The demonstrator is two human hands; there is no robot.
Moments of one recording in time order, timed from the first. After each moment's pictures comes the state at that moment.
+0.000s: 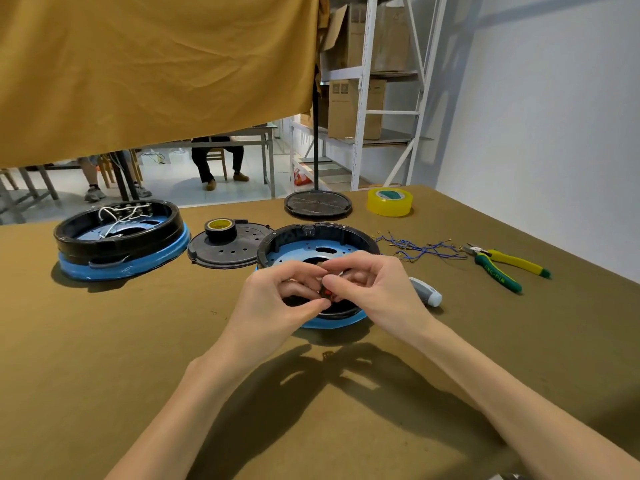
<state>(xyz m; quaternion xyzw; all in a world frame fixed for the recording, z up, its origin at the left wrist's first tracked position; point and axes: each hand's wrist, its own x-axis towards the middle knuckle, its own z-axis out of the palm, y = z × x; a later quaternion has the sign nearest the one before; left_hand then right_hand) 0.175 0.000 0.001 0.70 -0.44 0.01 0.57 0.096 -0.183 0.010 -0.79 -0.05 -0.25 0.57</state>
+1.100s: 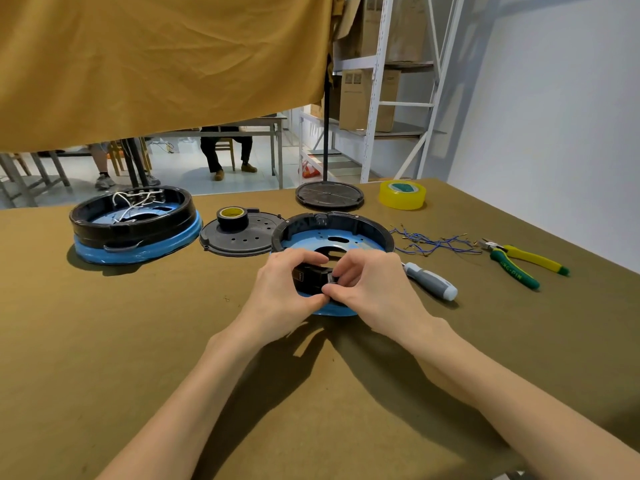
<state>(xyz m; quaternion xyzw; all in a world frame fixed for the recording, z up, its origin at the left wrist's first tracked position) 0.204 -0.003 -0.017 0.82 -0.39 0.09 0.41 0.109 -0.163 0.005 -0.91 0.04 -0.28 0.30</state>
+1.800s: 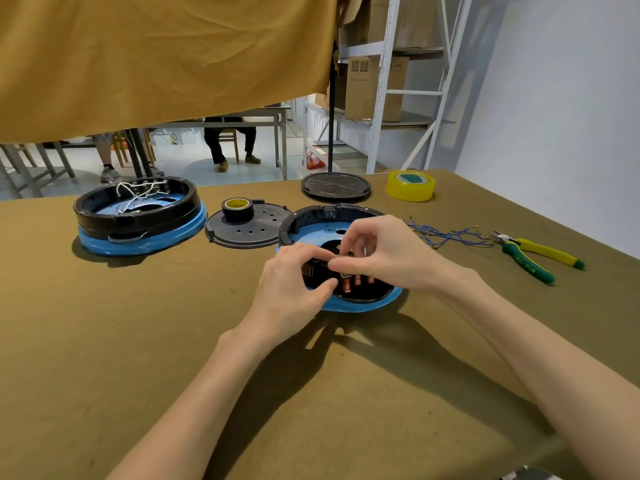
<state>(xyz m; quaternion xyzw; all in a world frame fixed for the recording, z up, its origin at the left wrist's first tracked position) 0.196 -0.004 -0.018 0.81 -0.39 0.10 0.43 0.134 -0.196 0.038 -0.94 -0.06 -0.17 0.30</state>
